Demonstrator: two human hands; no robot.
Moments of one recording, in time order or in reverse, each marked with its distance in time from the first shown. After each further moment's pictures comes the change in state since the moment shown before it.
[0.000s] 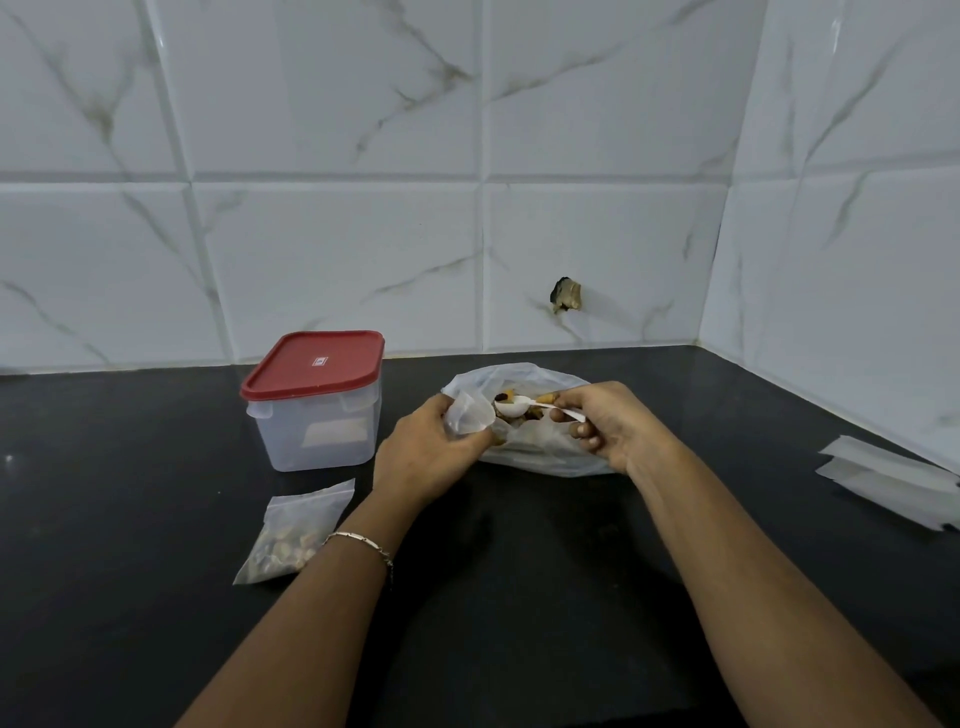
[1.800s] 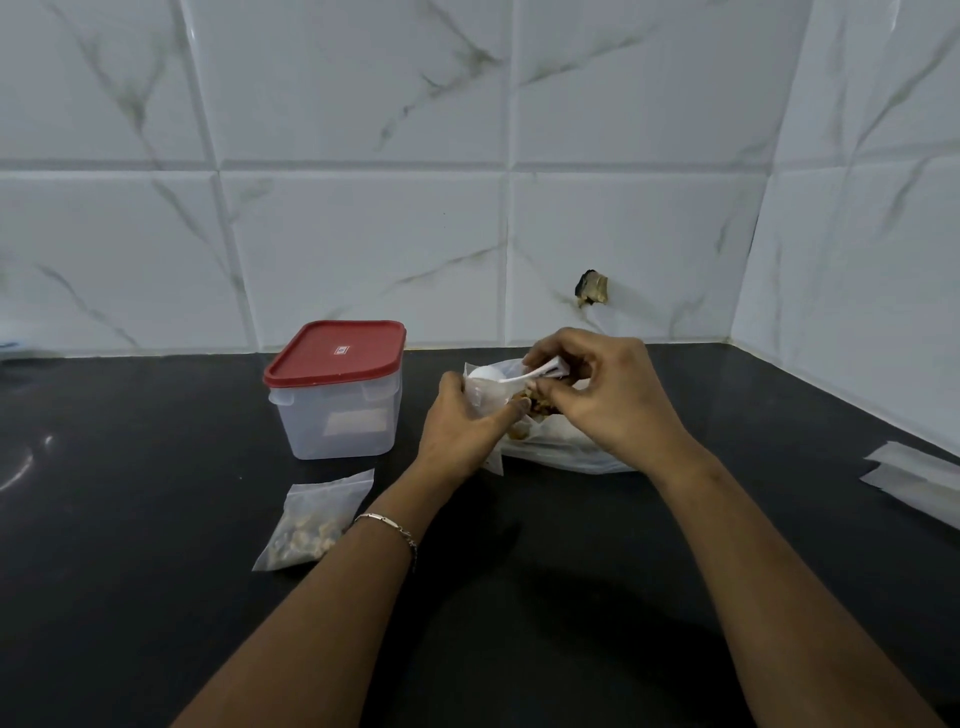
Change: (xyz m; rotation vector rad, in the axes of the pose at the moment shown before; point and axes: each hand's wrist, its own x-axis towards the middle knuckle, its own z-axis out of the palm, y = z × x) left_hand 0.013 0.006 0.011 -0.401 0.055 -0.002; right_hand -0.046 -0.019 0.019 -0.513 0.022 -1.034
